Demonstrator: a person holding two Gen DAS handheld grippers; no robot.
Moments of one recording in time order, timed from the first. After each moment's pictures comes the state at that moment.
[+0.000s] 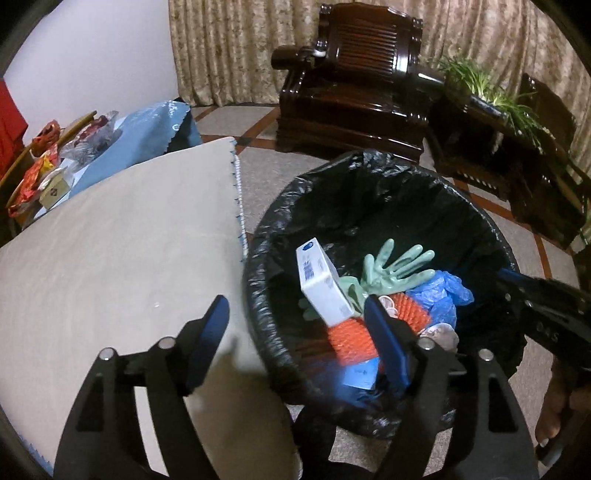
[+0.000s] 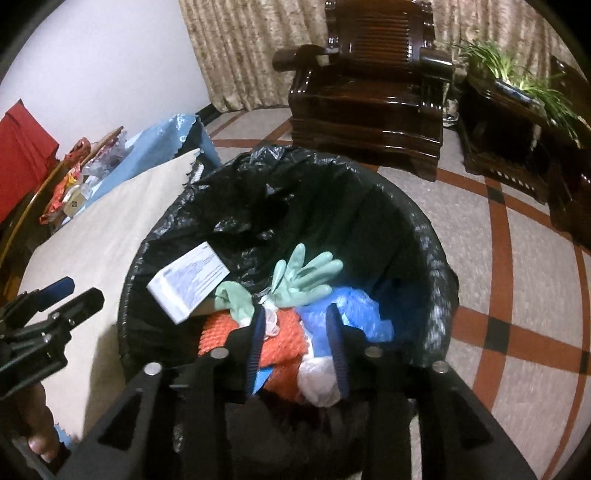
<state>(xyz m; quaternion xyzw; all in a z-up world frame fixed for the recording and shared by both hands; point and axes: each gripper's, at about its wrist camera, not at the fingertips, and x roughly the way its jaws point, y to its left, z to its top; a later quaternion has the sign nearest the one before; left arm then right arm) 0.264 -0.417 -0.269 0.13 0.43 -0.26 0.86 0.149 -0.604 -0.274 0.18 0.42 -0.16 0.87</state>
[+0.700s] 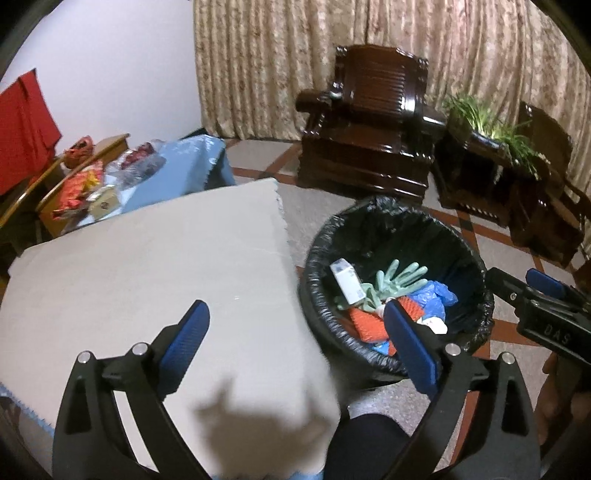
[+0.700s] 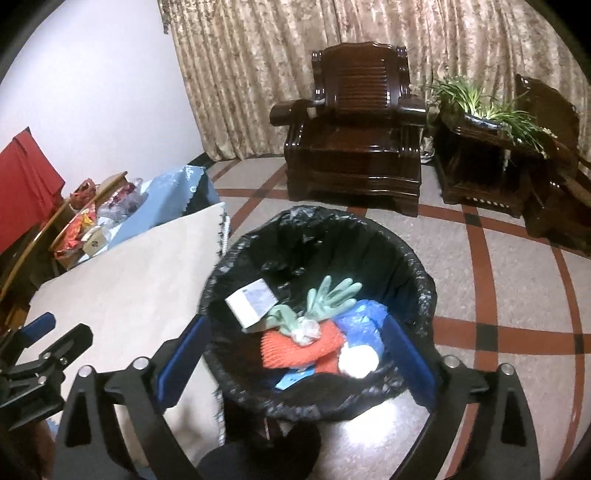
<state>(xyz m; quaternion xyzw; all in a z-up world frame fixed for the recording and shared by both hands) 0.205 -0.313 -0.174 0.11 0.36 -0.24 0.89 0.102 -0.513 -0.177 0.18 0.34 -0.21 0.90</state>
